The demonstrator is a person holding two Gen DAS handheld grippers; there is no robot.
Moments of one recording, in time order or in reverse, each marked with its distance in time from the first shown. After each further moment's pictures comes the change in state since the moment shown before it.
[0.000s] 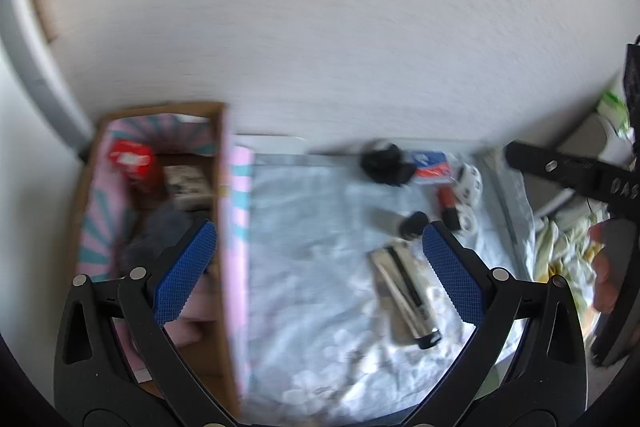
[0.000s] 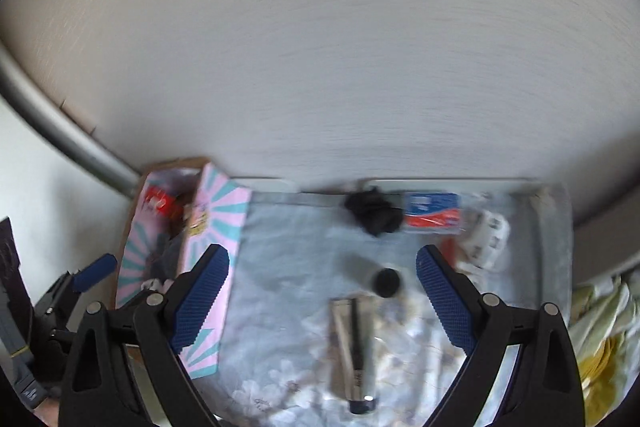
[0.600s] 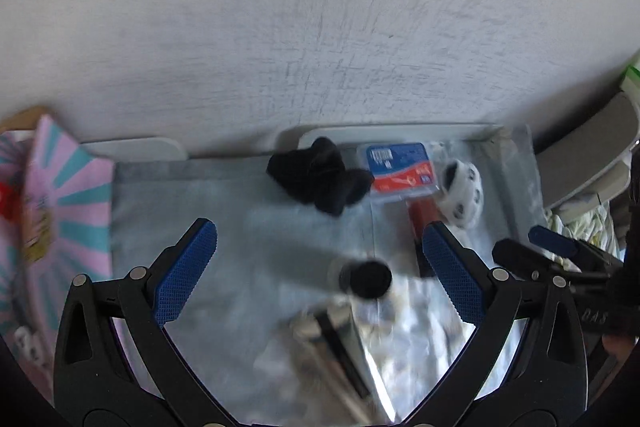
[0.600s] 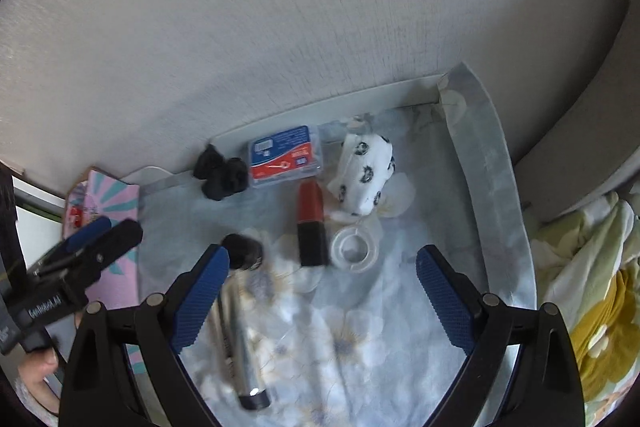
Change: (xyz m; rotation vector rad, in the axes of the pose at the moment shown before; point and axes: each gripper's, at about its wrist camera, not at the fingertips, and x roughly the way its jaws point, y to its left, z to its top) left arm 0.164 -0.079 0.029 0.024 0.122 -0.058; right arm 0.057 -0.146 -0.054 0.205 0.077 -0.073
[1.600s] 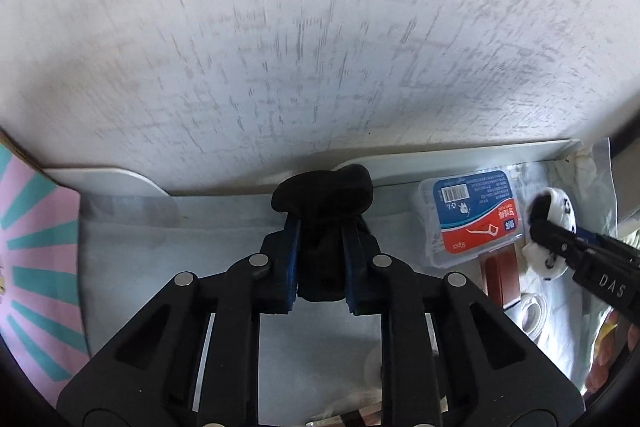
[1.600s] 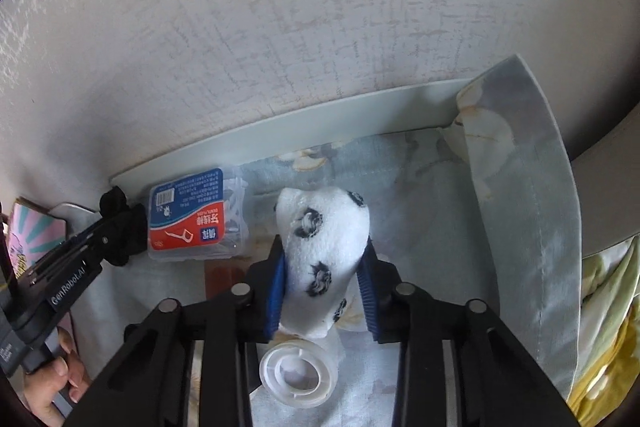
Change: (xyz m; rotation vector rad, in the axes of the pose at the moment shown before) left arm 0.070 -0.004 0.013 0.018 -0.043 0.129; right arm 0.076 -0.030 0.026 0.004 -0.029 -0.081
